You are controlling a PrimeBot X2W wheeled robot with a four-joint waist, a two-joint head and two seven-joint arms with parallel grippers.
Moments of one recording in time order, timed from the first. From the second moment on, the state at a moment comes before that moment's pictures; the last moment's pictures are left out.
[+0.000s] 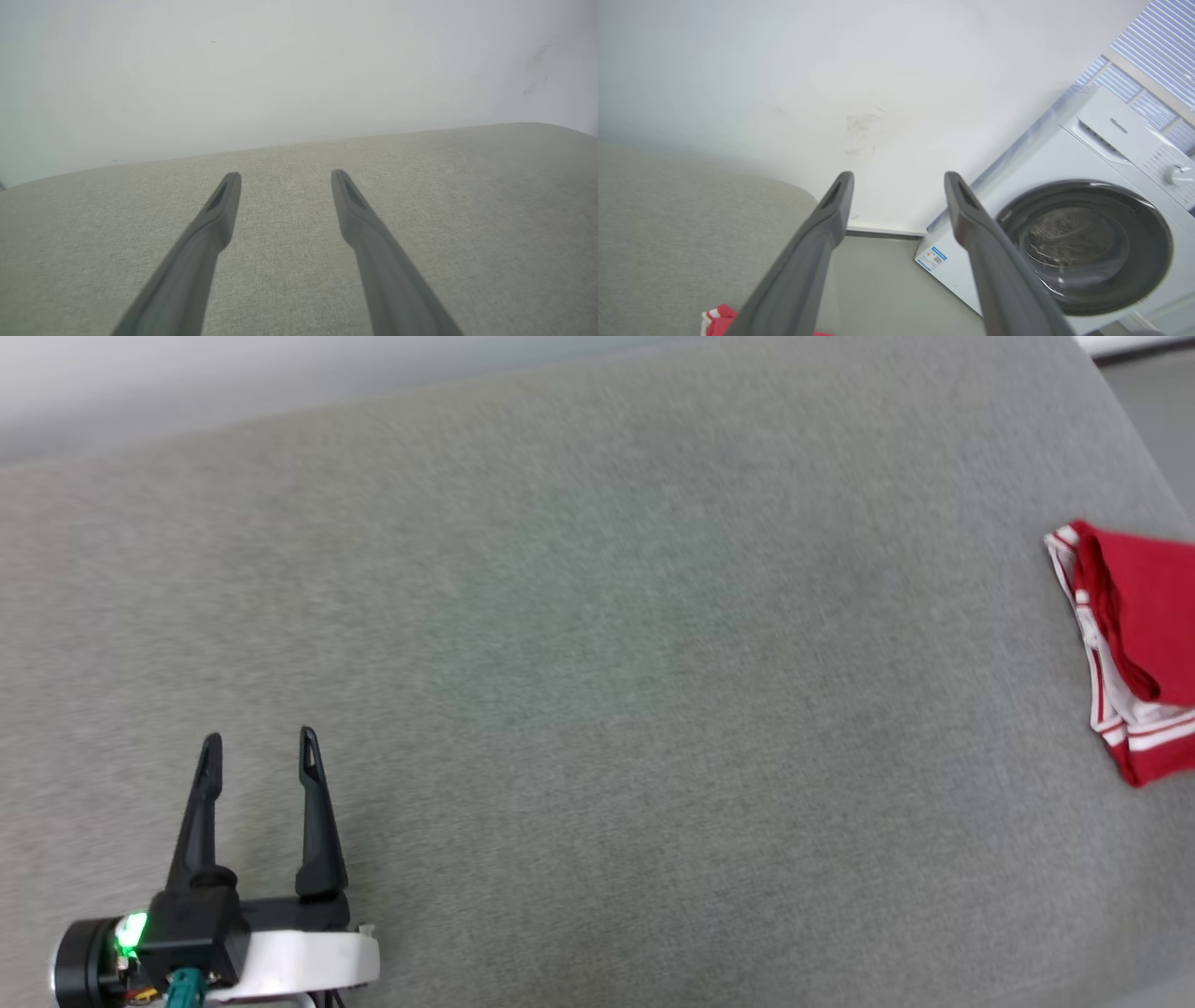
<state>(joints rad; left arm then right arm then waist) 0.04 0.08 0.02 -0.16 -0.03 0.08 -0.26 -0.82 -0.69 0.03 0.61 0.10 0.13 -0.11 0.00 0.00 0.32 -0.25</state>
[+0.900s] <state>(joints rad) 0.15 0.05 -0.02 -0.03 -0.04 0.07 -0.26 -0.13 -0.14 -0.06 0.08 0.07 0.13 -0.26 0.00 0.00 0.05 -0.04</state>
